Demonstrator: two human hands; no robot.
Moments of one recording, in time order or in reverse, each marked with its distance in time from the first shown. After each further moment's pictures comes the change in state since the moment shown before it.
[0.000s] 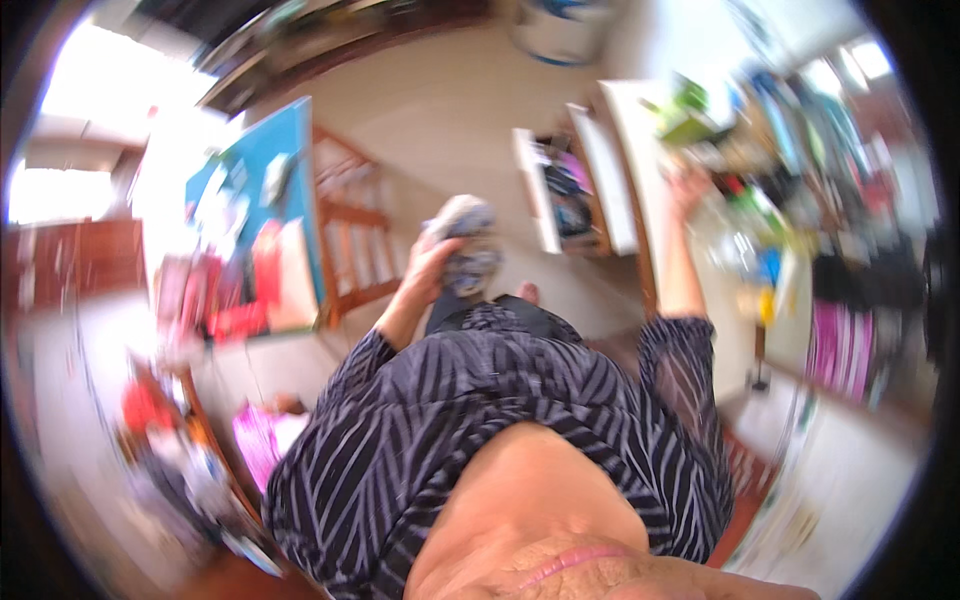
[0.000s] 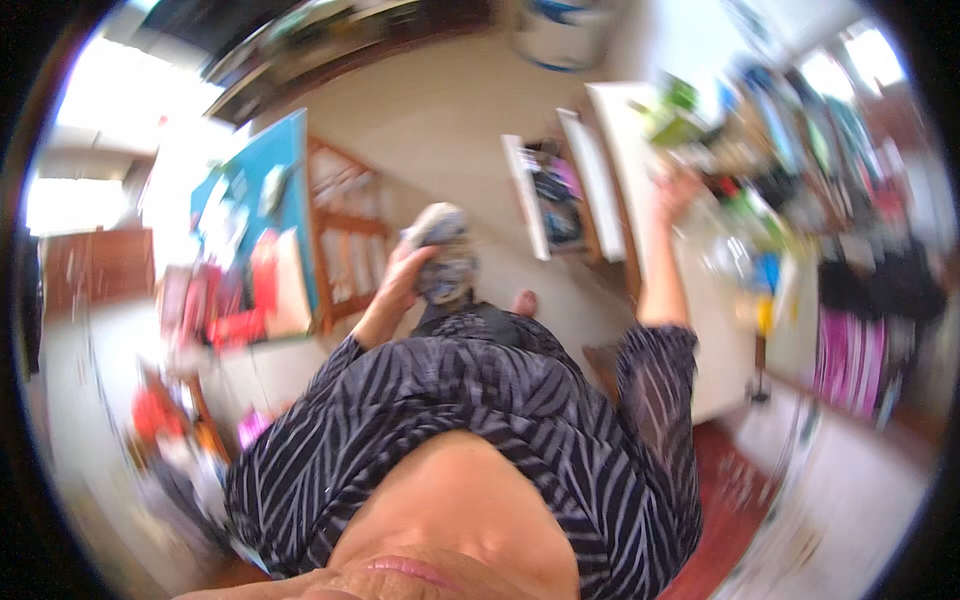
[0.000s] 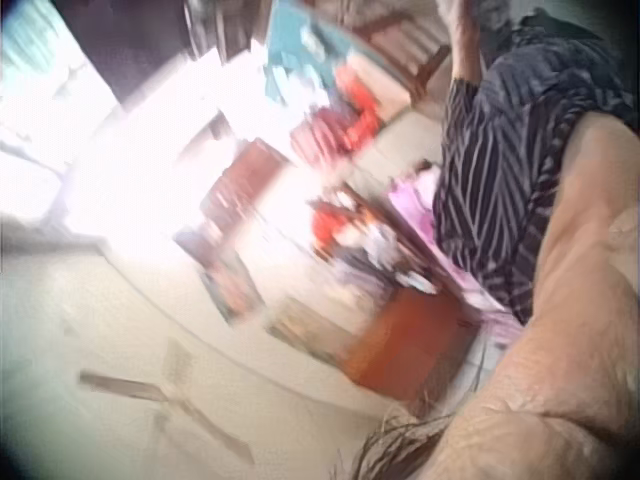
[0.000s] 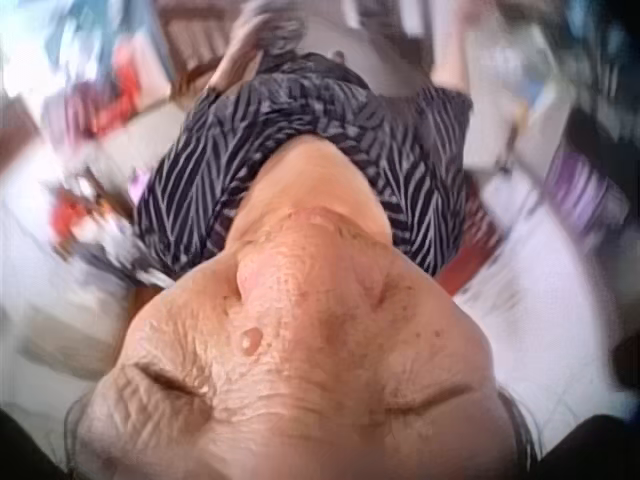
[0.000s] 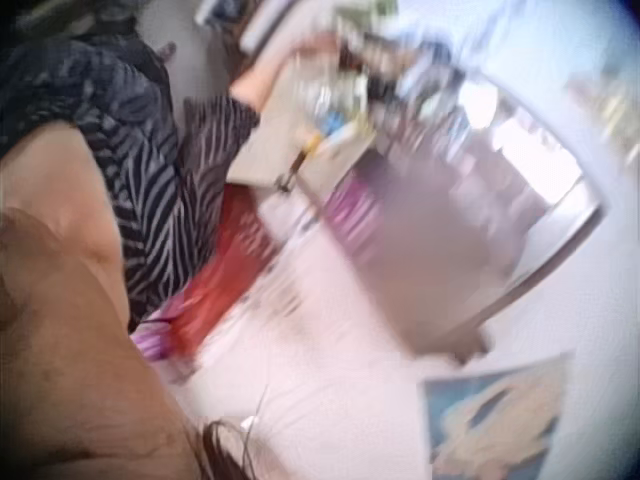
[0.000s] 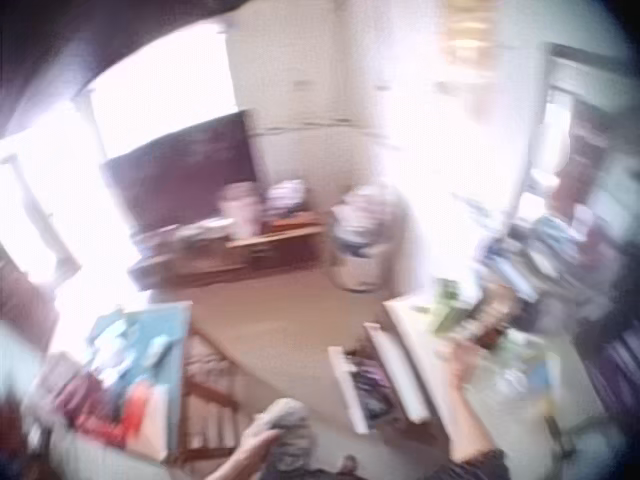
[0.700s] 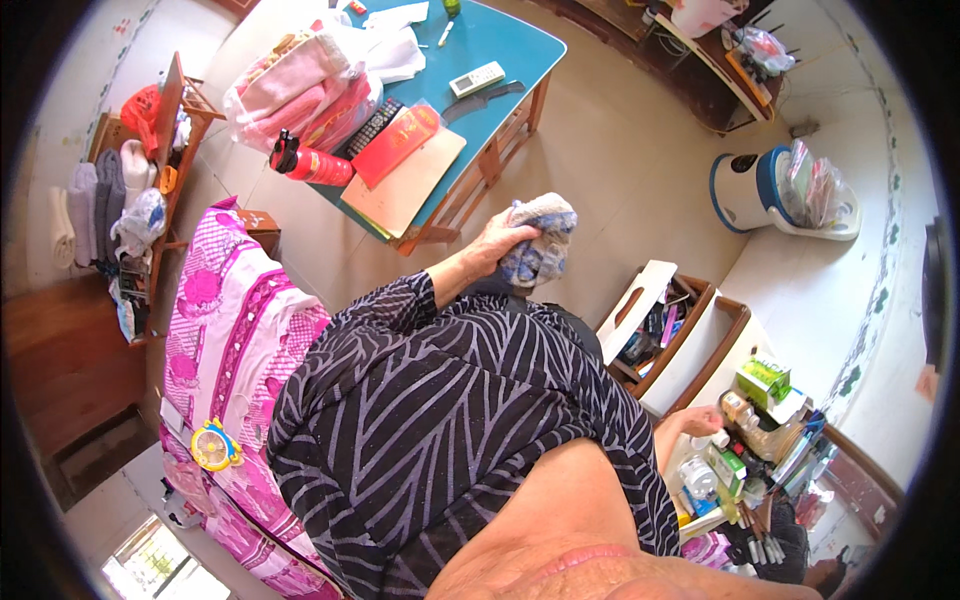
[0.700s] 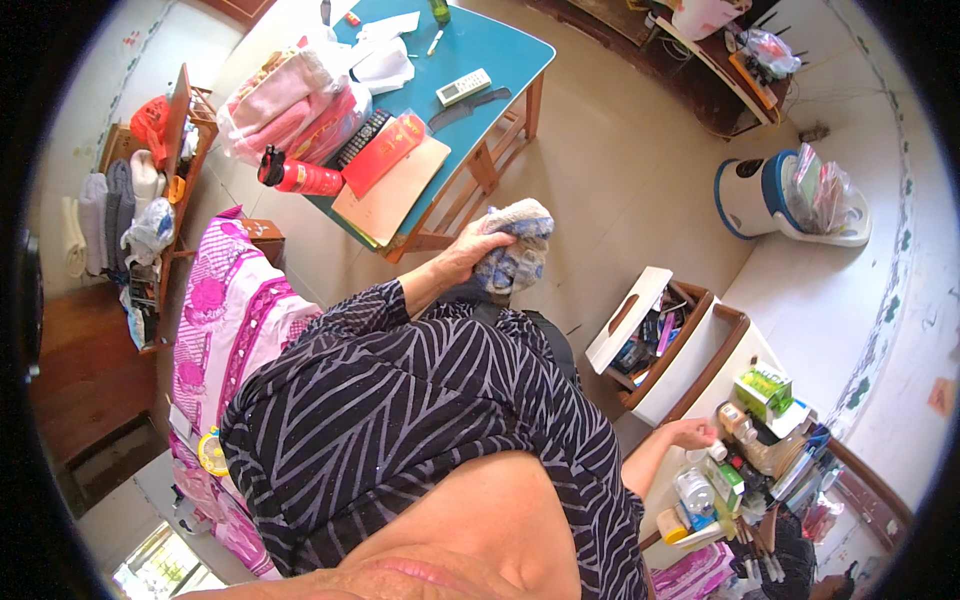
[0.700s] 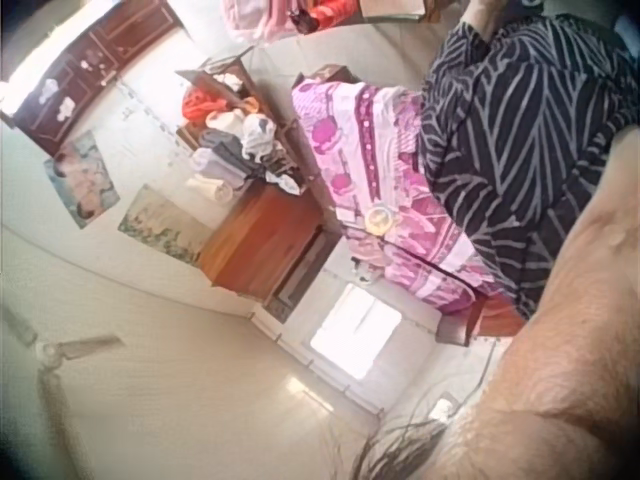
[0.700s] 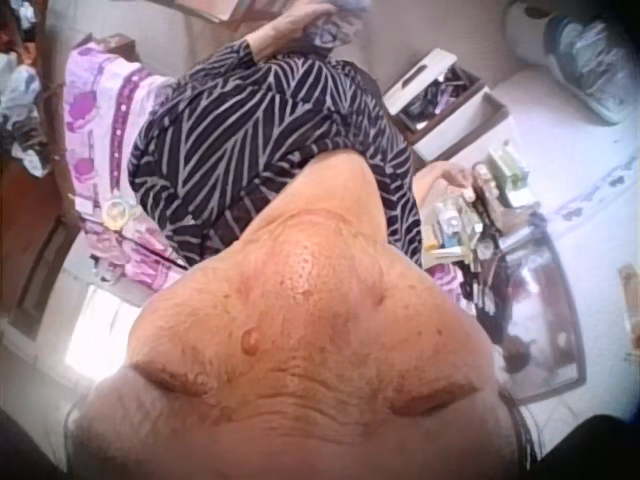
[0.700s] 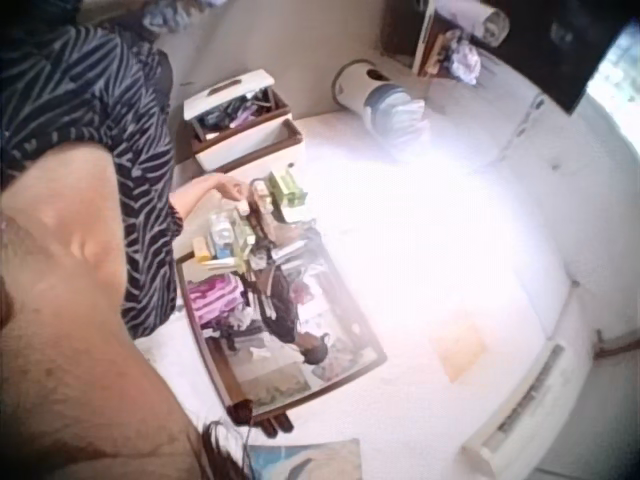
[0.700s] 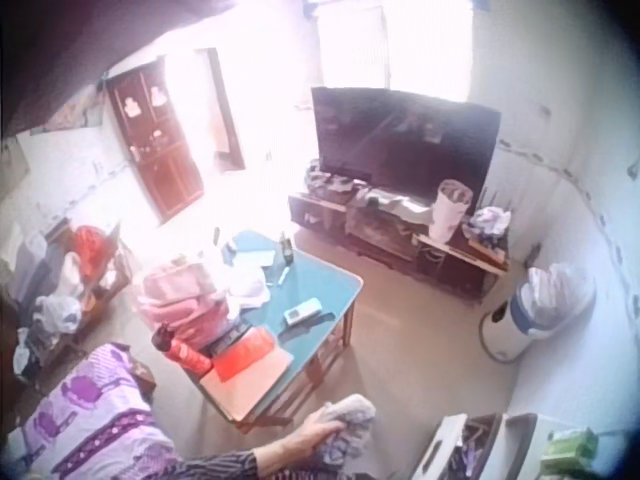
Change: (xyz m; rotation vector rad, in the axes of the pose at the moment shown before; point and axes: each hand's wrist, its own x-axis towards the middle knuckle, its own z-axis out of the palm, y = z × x) left_hand -0.051 0.053 -0.175 -0.372 0.291 0.230; right_hand -0.012 -0.142 -0.082 -0.054 0.105 0.439
